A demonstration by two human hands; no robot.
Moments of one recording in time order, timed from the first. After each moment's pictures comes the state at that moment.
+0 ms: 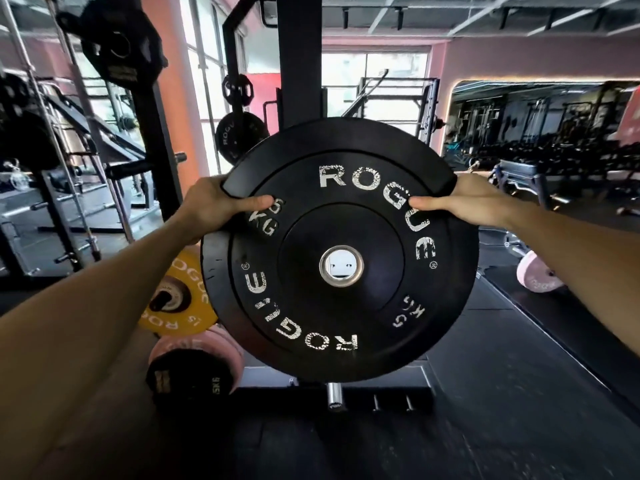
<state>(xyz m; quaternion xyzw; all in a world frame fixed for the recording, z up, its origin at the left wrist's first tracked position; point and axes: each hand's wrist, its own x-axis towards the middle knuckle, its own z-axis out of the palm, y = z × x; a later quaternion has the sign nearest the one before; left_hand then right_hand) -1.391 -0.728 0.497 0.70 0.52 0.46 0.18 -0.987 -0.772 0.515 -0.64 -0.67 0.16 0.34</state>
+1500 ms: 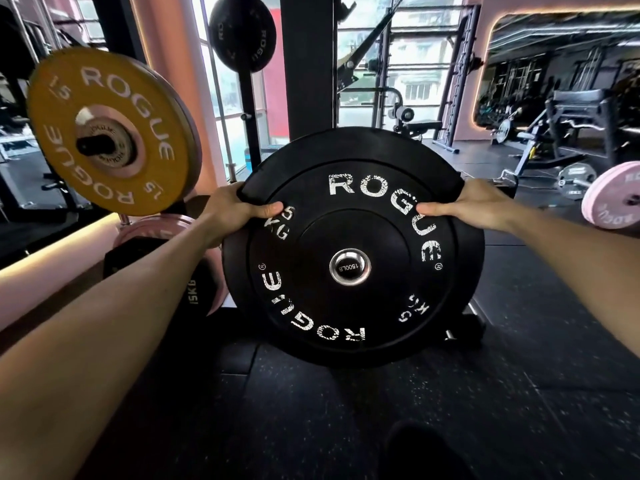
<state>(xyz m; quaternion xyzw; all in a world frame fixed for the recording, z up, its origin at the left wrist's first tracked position) -1.365 -0.583 -0.086 0.65 0.53 0.46 0.30 -0.958 -0.630 -0.059 -0.64 -0.66 0.21 0.33</state>
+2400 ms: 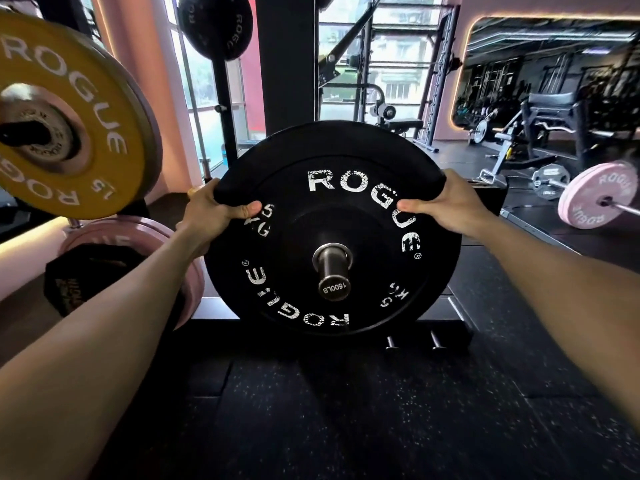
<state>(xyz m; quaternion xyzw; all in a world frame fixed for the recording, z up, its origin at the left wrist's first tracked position) -1.357 -0.492 -0.123 0.58 0.48 0.55 0.35 -0.953 -0.536 -0.091 -0.62 -0.64 0.13 0.43</state>
